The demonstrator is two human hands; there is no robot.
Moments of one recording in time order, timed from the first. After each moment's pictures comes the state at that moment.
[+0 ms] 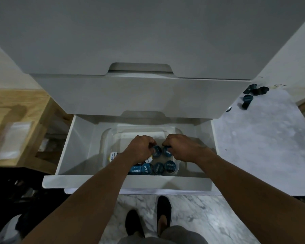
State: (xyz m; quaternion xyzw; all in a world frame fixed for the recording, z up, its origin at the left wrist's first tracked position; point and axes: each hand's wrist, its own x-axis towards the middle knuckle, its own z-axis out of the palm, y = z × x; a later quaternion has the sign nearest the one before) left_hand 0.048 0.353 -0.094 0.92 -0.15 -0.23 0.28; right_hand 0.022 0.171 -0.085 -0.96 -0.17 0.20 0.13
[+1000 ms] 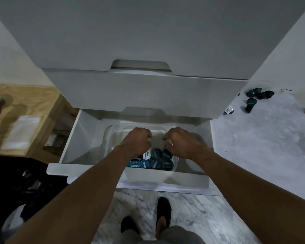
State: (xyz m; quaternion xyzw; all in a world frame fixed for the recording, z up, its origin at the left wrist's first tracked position) left_hand 0.046 0.354 -0.072 0.95 -0.15 -0.18 0.20; right_hand 0.015 0.172 -0.064 -0.97 -0.14 0.13 0.14
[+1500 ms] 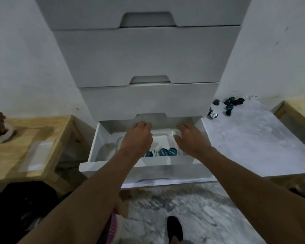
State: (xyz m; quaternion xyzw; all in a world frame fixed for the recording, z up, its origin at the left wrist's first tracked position) left_hand -0.018 0.398 0.004 0.95 -0.28 0.12 0.10; right_hand -0.060 0.207 -0.011 -0.99 0.04 -0.07 0.15
